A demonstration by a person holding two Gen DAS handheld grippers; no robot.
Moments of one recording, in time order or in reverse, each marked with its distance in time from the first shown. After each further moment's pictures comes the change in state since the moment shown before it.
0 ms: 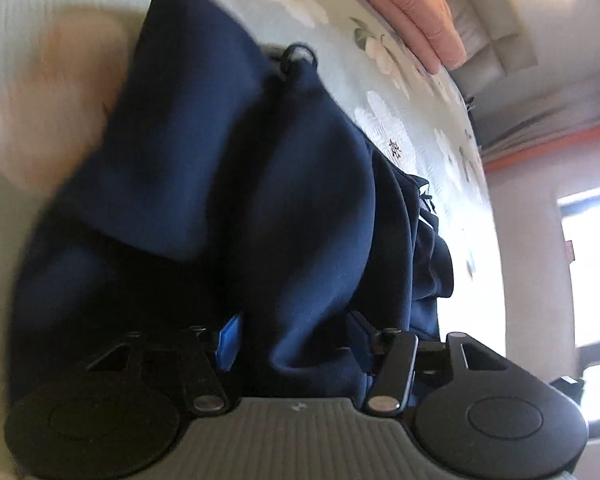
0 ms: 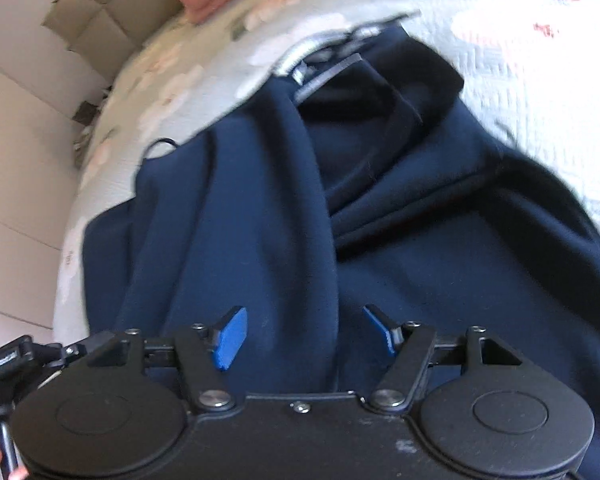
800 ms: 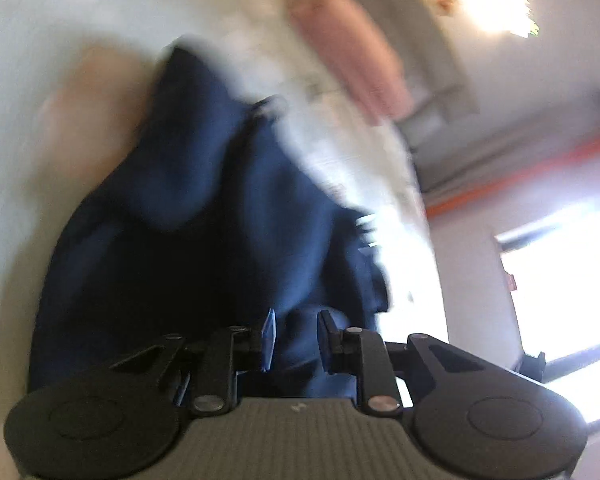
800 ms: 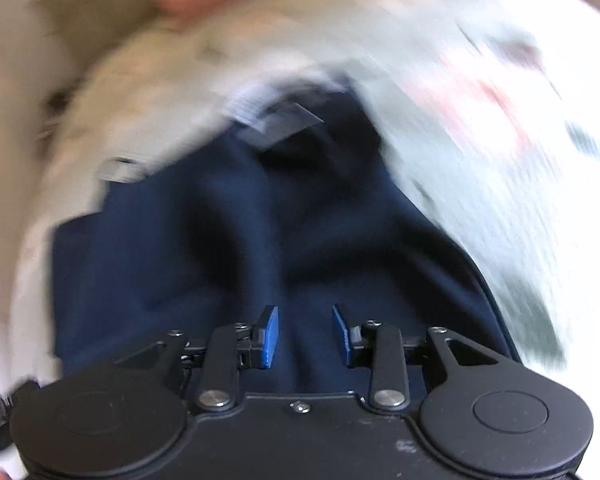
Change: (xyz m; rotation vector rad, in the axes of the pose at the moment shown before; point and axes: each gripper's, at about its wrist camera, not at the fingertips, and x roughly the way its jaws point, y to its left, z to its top) left arm -0.074 0.020 -0.061 0.071 -0.194 -0.193; right arm -0.062 0.010 0.013 -0.173 -0.099 -0.115
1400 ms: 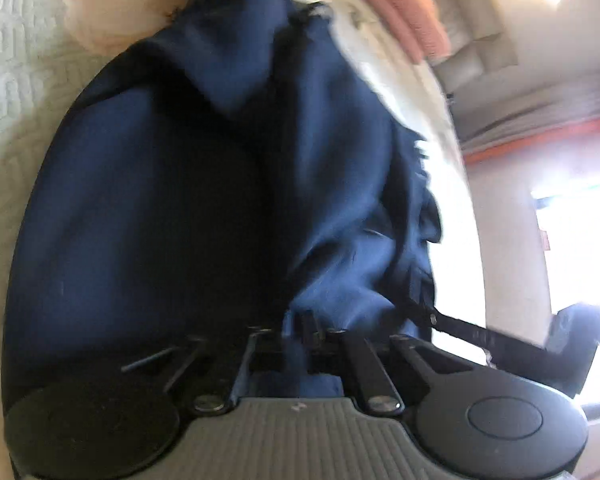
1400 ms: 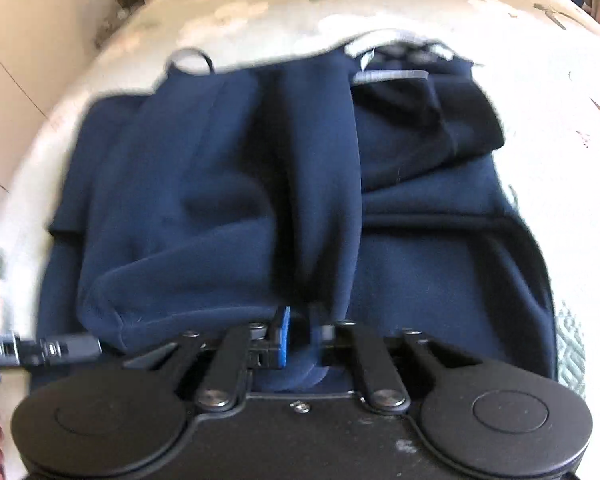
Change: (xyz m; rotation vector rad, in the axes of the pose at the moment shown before) left arm 0.035 0.035 -0.063 -0.056 0.192 0.095; right arm 0.026 0.034 -0.043 -0.279 0.126 0.005
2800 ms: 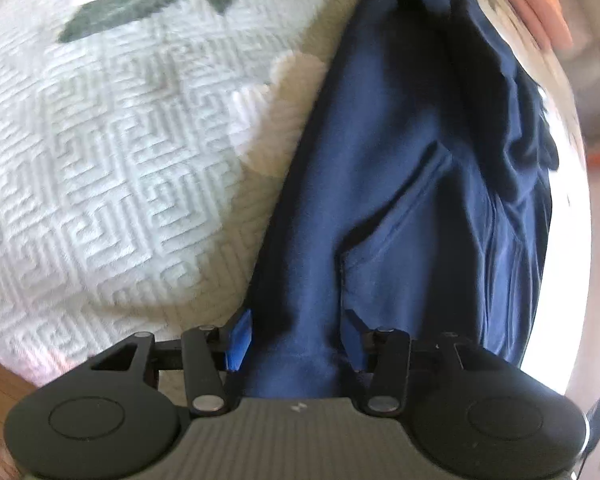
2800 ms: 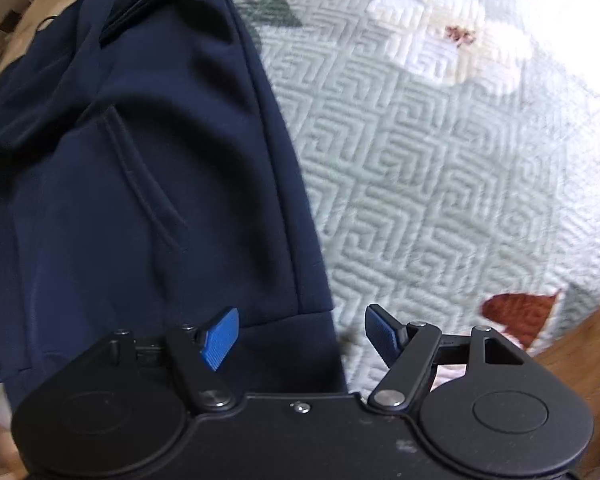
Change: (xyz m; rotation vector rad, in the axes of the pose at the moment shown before) left arm -0.115 0.034 -0.156 -0.216 0.055 0.439; right arm -0.123 -0.147 -0.240 0.366 0.254 -0.093
